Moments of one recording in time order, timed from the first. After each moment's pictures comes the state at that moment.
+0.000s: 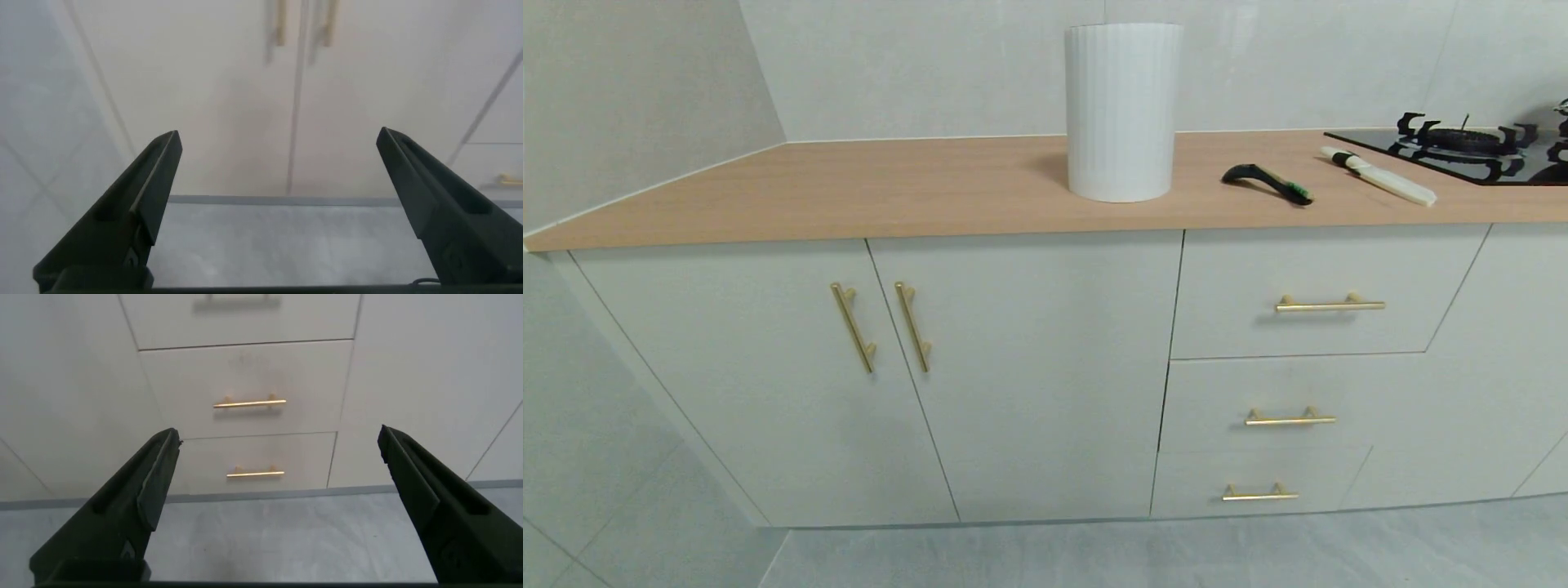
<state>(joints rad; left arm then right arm) 0.00 0.00 0.00 0.00 0.04 -0.01 0.00 0.00 0.00 0.00 -0.01 0.02</state>
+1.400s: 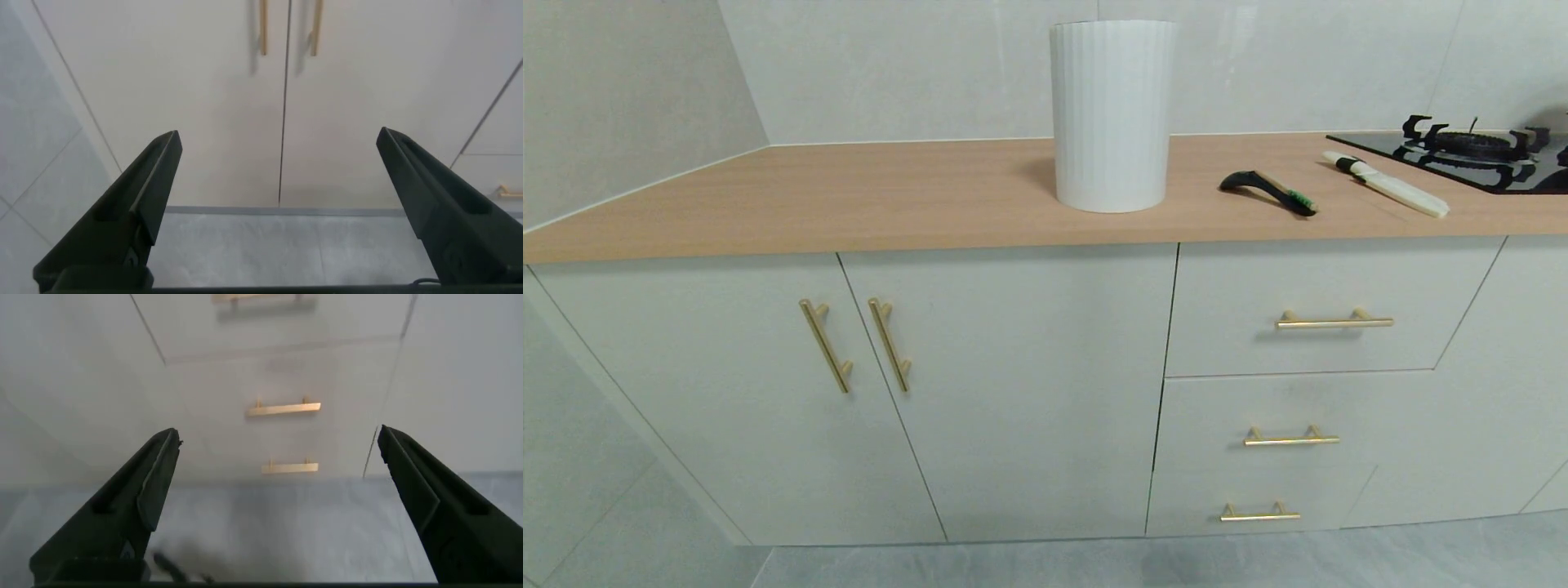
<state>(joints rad) 0.00 0.00 0.00 0.00 0.04 -0.01 0.01 0.41 -0.26 -0.01 0.06 0.12</state>
